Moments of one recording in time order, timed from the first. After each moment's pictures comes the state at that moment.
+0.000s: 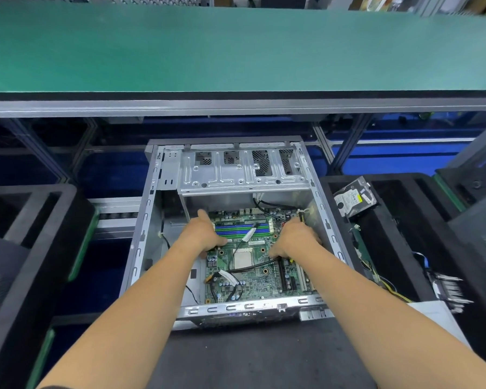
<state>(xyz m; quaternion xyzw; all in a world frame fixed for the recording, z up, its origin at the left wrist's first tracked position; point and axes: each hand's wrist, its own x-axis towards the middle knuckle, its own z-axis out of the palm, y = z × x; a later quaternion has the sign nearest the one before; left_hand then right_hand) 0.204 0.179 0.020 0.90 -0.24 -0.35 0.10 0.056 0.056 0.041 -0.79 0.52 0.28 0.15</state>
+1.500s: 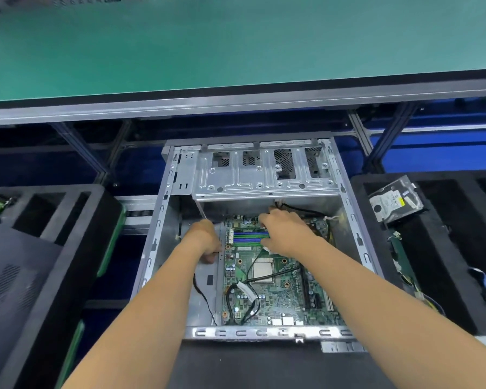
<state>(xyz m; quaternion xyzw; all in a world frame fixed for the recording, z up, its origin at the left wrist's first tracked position) 0.227 0.187 0.011 0.91 -0.17 -0.36 0.08 0.102 0.047 0.023 -0.97 0.17 0.15 0.12</state>
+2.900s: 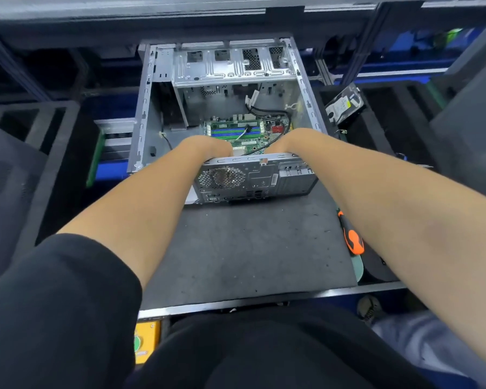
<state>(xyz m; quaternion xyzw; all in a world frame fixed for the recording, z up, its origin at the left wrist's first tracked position) 0.116 0.220 0.055 0.80 -0.47 -0.36 -0.12 0.003 0.100 0.064 -0.86 0.24 0.44 0.11</state>
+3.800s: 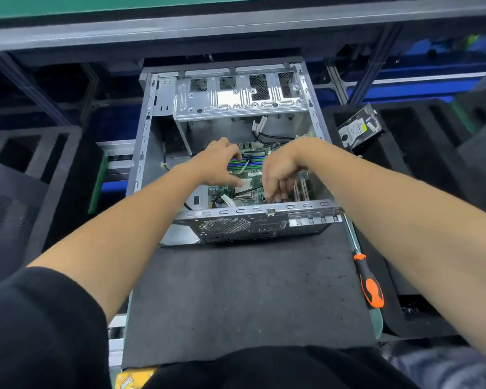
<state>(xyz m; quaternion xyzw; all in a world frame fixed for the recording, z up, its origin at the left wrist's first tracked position) 0.167 0.192 0.039 0.80 -0.56 -0.22 0.04 0.046 0.056 0.067 -0.82 0.18 0.47 0.29</state>
